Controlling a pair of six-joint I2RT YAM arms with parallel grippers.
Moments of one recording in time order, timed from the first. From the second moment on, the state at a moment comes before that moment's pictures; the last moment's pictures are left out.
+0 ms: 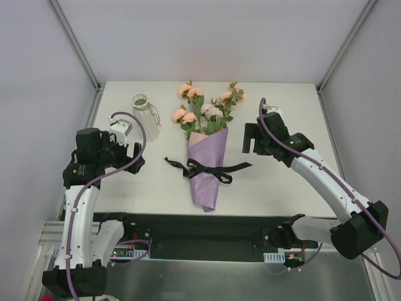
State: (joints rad) left arm 0.08 0.77 0.92 -0.86 0.46 0.24; right arm 0.54 1.21 1.11 -0.77 0.27 0.45
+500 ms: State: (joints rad) left arm -0.14 0.90 0.93 -0.87 0.47 0.31; right arm 0.61 1.24 0.94 -0.70 0.24 0.45
